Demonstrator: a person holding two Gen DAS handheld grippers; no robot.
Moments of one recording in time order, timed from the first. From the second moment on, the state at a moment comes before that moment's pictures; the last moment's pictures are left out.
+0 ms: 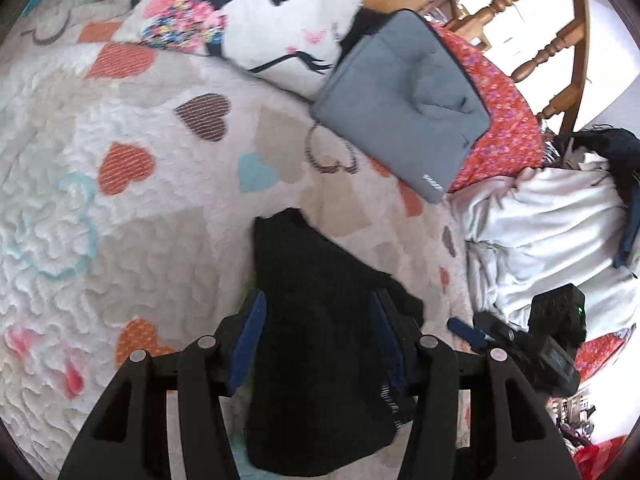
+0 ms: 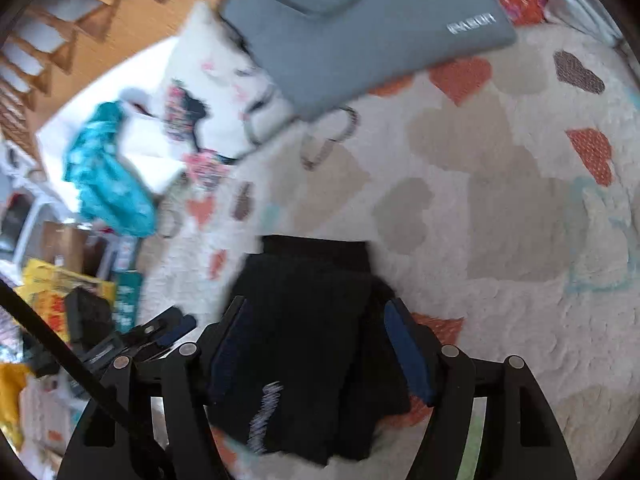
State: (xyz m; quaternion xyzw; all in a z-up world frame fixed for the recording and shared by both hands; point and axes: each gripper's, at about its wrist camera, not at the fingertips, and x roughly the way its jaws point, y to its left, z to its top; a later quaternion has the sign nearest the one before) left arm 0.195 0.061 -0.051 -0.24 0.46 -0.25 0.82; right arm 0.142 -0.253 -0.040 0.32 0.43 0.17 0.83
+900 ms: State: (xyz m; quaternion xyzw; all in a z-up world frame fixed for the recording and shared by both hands) left arm 0.073 0.053 0.016 -0.08 0.31 -0.10 0.94; right arm 0.082 -0.236 -0.033 0.25 0.39 0.12 0.88
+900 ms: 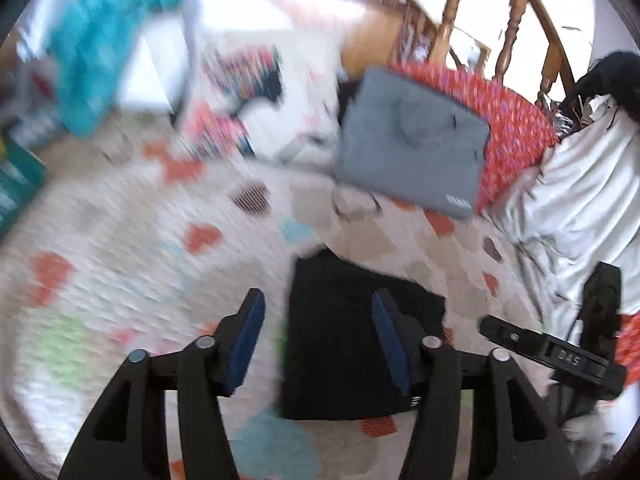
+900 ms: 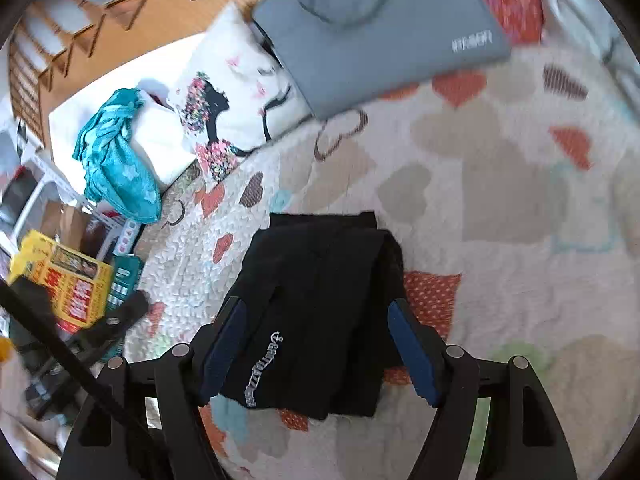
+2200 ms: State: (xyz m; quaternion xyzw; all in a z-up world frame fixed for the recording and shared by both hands) left arm 0.100 0.025 -0.077 -0.06 0.43 -0.10 0.90; right arm 0.105 -0.233 -0.083 0.21 0.46 0.05 0.86
